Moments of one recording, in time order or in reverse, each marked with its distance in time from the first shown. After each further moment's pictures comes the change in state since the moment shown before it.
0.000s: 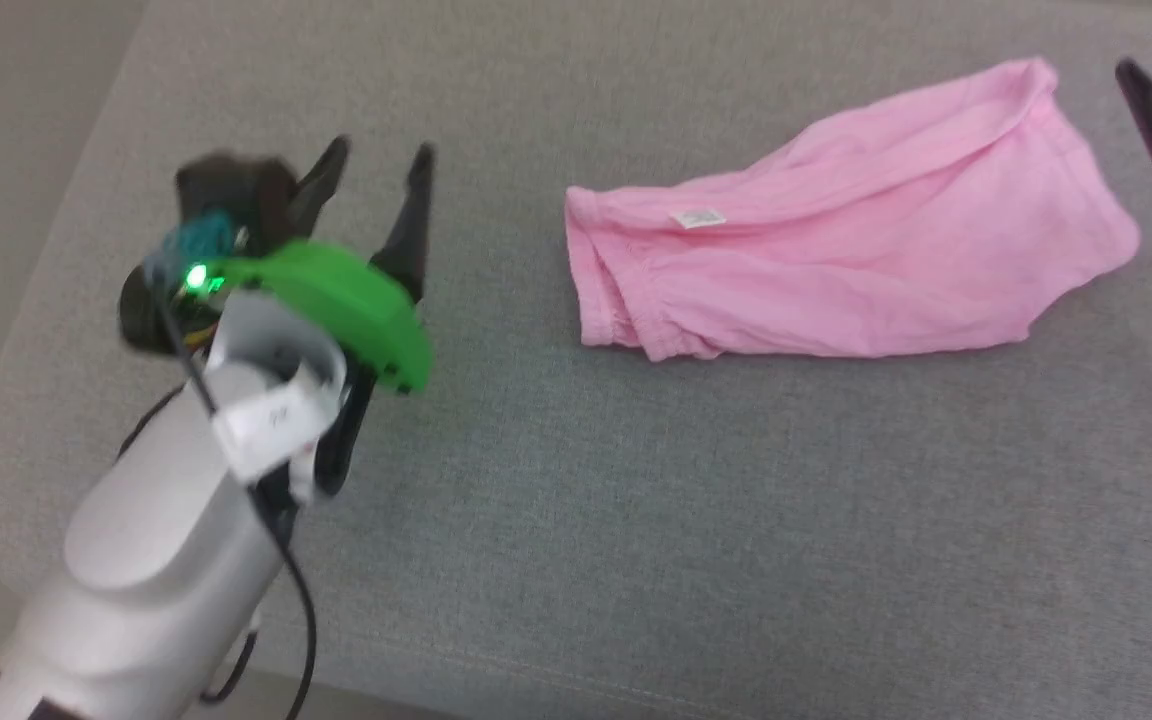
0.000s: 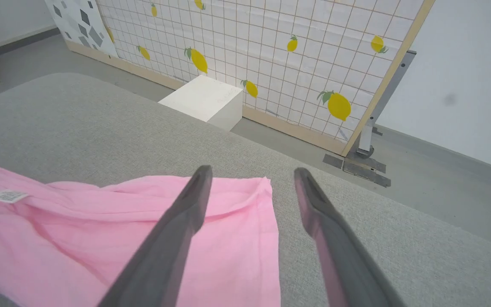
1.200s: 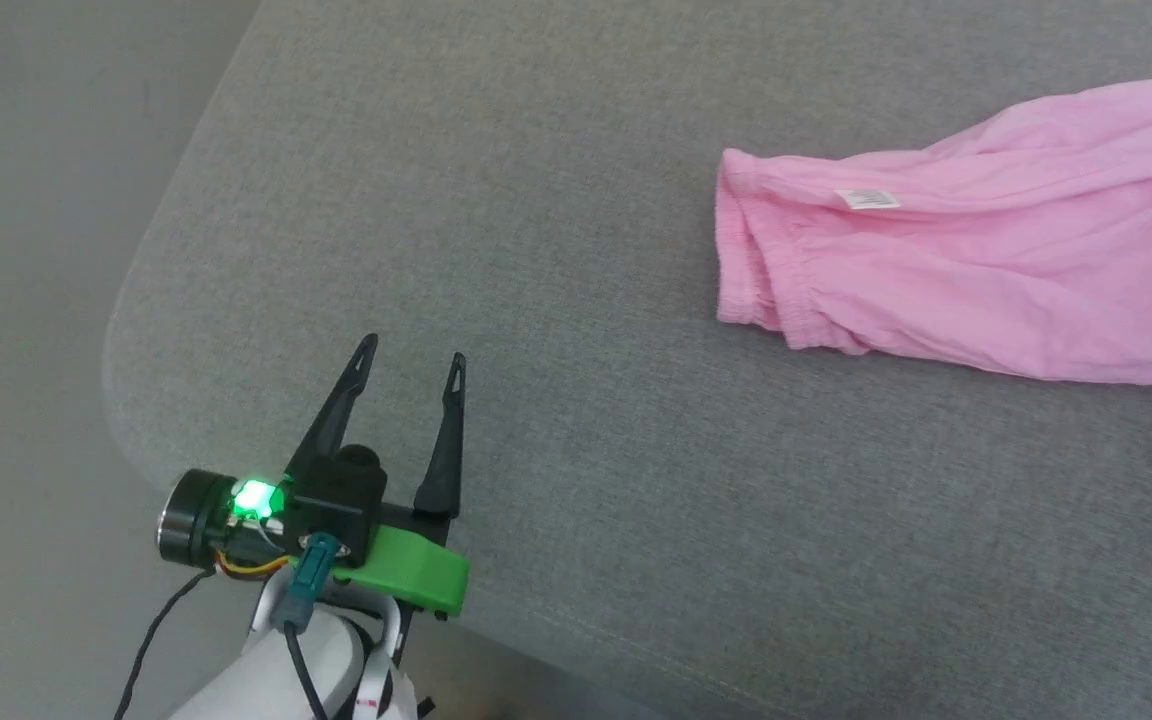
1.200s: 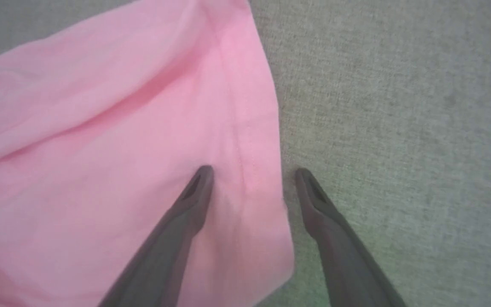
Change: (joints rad) left arm 0.346 0.046 -0.102 -0.161 0.327 0.196 -0.254; right arm 0.064 0.094 -0.464 0.181 -0.160 0.000 0.622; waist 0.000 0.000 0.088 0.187
